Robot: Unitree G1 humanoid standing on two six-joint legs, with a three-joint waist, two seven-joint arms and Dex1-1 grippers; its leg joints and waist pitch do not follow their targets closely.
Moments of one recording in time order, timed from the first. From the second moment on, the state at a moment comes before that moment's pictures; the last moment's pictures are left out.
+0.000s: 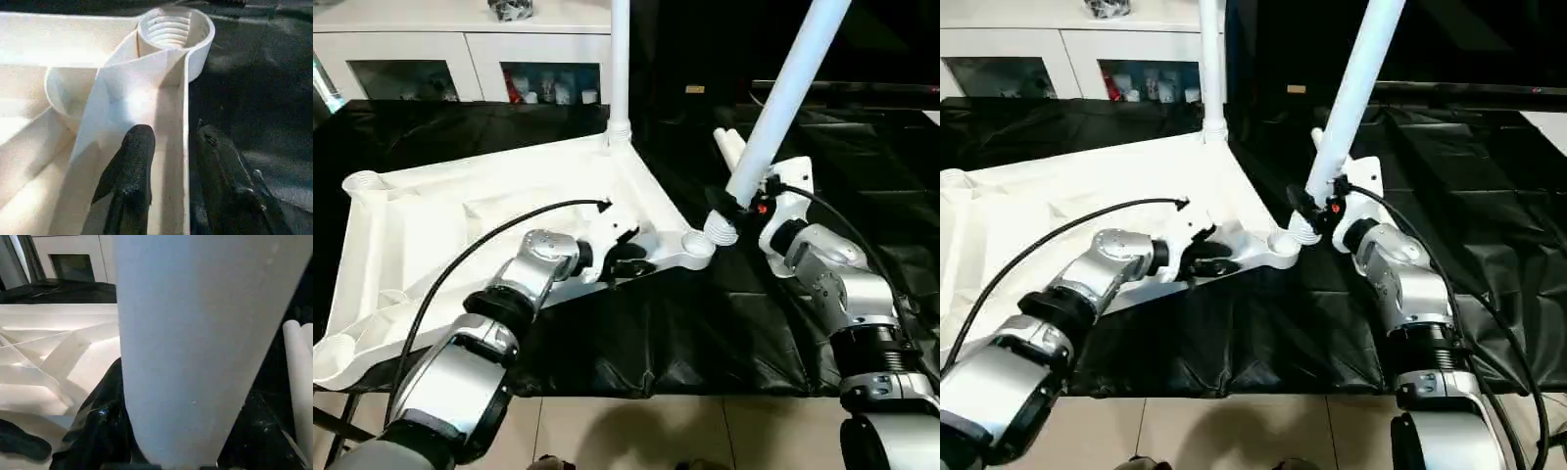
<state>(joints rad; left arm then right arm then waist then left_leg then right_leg) -0.85 0.20 -0.30 1.03 -0.02 0.04 -0.92 -0.59 -0.28 -0.08 0.48 0.26 0.26 0.54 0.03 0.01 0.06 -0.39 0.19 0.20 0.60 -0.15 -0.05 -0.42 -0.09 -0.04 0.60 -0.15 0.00</state>
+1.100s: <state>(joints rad) -0.76 0.33 -0.30 0.92 0.00 -0.07 -1.22 -0.60 -0.29 0.04 0.52 0.27 0.27 0.82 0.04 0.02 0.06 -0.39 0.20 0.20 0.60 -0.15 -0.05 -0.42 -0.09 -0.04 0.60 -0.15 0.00</state>
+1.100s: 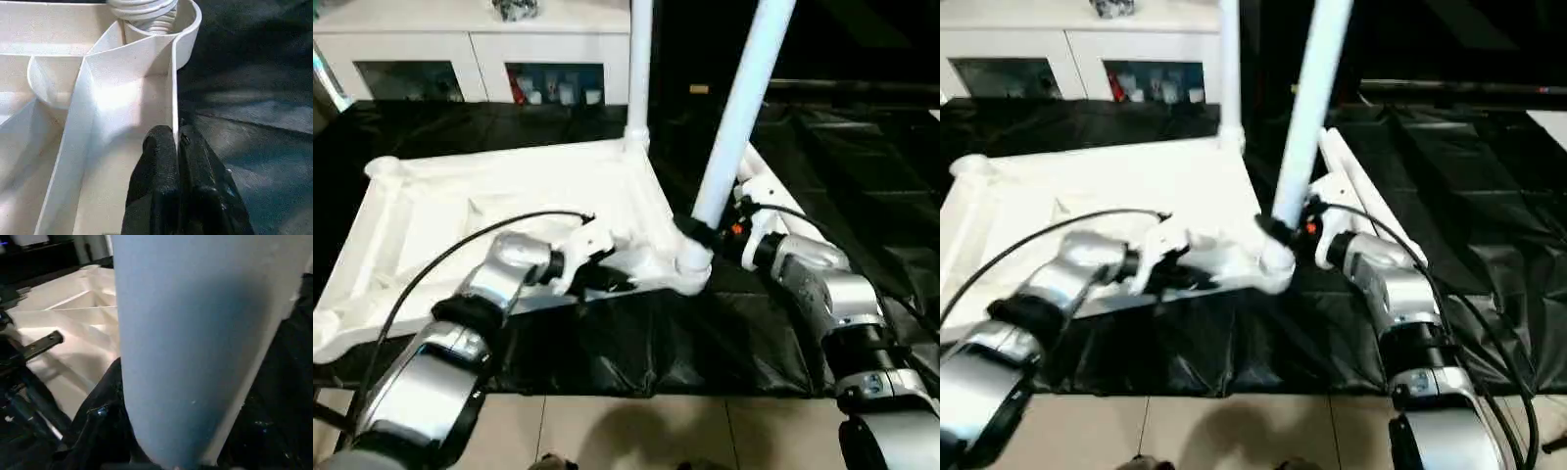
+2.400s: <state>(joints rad) -0.76 0.33 -0.28 0.91 0.00 -0.04 -1.21 -0.52 -0.24 -0.07 0.51 0.37 0.30 0.82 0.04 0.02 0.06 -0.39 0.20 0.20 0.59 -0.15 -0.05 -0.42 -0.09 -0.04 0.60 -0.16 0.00</state>
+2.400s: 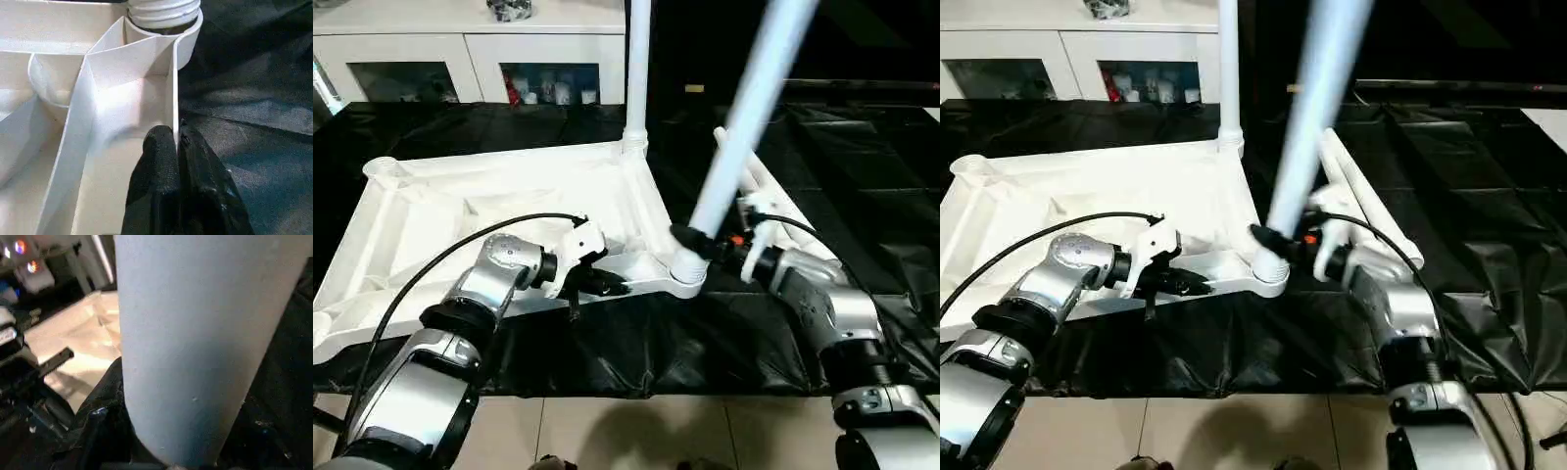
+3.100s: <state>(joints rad) -0.76 0.31 -0.28 0.94 0.02 -0.04 -1.17 -0.44 -0.21 0.02 0.42 0.23 0.11 0.71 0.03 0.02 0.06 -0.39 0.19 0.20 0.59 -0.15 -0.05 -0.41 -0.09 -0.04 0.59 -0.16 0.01</state>
